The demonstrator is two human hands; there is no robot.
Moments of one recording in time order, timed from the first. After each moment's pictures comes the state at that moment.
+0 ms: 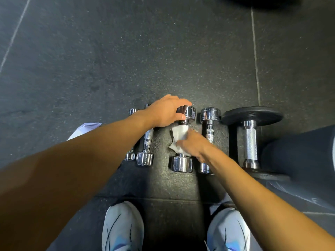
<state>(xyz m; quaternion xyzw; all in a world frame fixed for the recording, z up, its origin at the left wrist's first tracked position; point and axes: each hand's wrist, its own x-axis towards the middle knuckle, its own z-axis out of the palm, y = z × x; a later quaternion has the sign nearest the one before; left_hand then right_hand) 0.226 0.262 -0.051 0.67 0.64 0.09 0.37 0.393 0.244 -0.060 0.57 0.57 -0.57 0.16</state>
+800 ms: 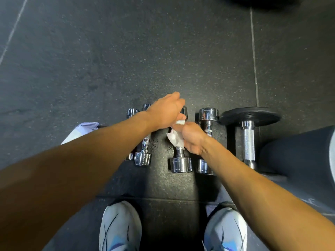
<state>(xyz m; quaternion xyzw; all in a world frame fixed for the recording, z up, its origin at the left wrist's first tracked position) 0.238 0.262 -0.042 0.71 0.65 0.02 0.26 0.379 0.261 -0.077 0.56 0.35 -0.75 -0.06</state>
